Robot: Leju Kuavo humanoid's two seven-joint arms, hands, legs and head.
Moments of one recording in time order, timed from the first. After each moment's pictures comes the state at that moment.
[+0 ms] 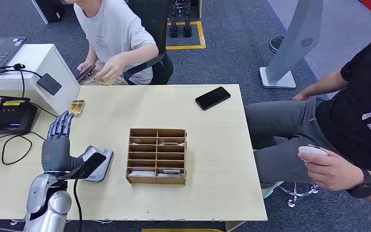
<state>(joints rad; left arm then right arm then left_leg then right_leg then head) -0.11 0.00 0.04 -1.48 -1.11 0.32 -0.30 -0.04 -0.01 -0.55 -0.21 1.05 -0.05 -0.07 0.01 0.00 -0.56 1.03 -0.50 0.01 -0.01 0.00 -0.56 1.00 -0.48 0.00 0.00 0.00</state>
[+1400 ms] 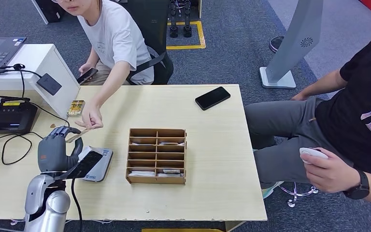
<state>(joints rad) -0.11 -0.03 0.09 -1.49 -1.10 0.32 -0.31 -0.04 -0.01 -0.59 -0.21 1.11 -0.07 -0.09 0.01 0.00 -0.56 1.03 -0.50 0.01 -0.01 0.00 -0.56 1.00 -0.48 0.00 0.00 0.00</state>
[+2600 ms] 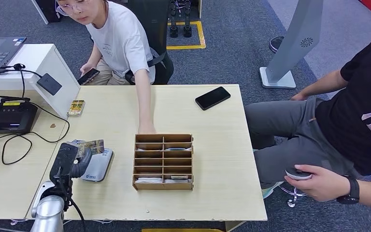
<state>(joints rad) -0.09 -0.05 0.13 -1.44 -0.51 -0.07 -0.17 -0.05 0.00 -0.68 -0.21 1.18 -0.07 -0.08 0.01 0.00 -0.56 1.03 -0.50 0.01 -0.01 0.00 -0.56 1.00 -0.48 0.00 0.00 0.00</state>
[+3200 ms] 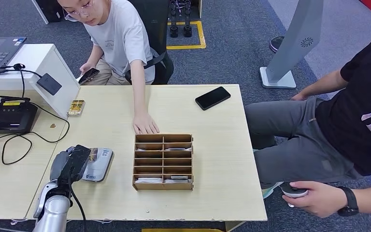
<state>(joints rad) -0.14 -0.05 0.19 -1.28 -0.83 0.07 -0.13 -0.05 0.00 -0.70 -0.21 1.23 -0.07 -0.09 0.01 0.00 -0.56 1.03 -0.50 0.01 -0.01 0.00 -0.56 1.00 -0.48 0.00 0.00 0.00</state>
